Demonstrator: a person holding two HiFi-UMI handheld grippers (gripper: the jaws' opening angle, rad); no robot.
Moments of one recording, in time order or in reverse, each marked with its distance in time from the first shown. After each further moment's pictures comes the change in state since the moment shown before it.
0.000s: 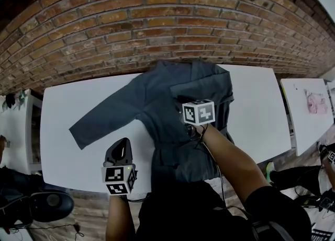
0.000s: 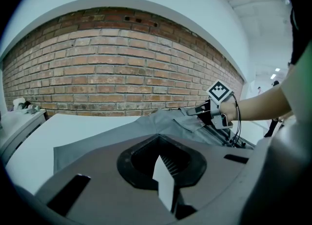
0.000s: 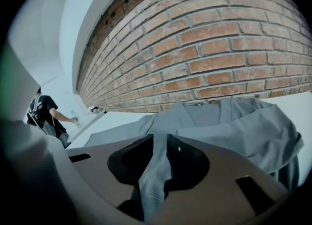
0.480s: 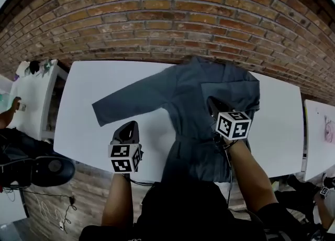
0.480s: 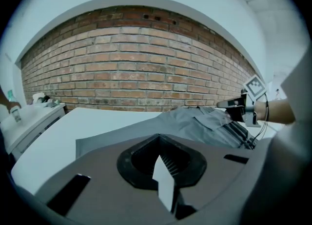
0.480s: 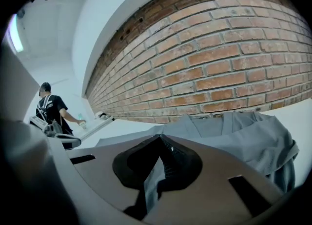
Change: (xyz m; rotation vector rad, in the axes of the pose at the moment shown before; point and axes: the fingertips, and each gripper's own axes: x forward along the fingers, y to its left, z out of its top) left arm -0.010 0.056 -0.015 -0.084 0.058 0.176; right arm -0.047 0.016 0.018 -0.050 -0.135 0.070
